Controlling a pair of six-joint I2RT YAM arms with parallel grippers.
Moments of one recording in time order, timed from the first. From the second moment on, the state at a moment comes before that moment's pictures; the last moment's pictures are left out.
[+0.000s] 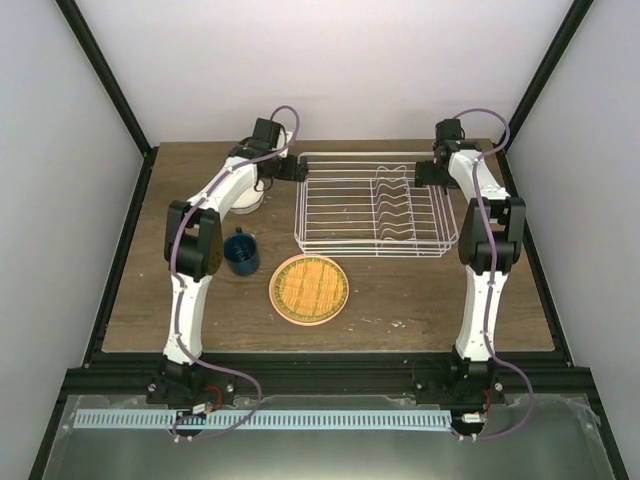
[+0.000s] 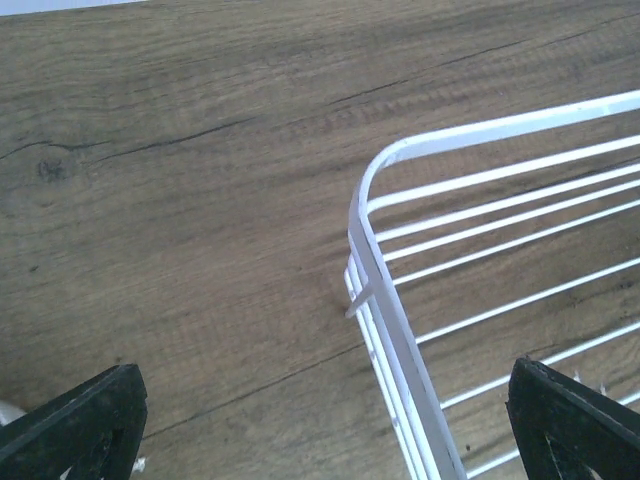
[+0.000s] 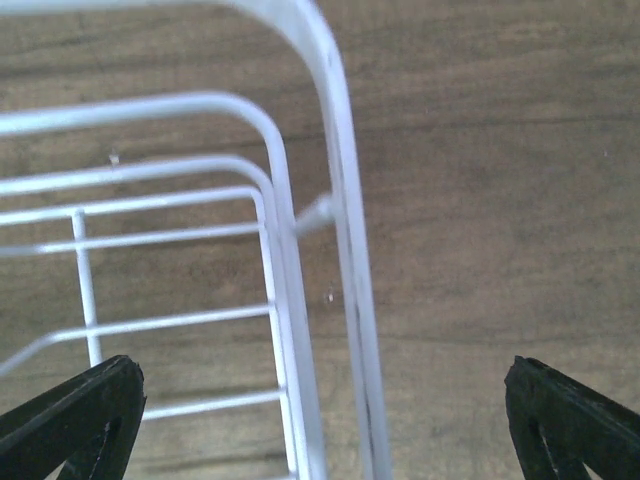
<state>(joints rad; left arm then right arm) -0.31 2.28 2.01 -0.59 0.14 -0.13 0.01 2.22 1.94 -0.83 0.14 0.07</state>
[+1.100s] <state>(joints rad) -0.27 2.53 2.35 -0.61 0.14 -0.16 0.00 2.40 2.20 -0.67 0.08 0.09</state>
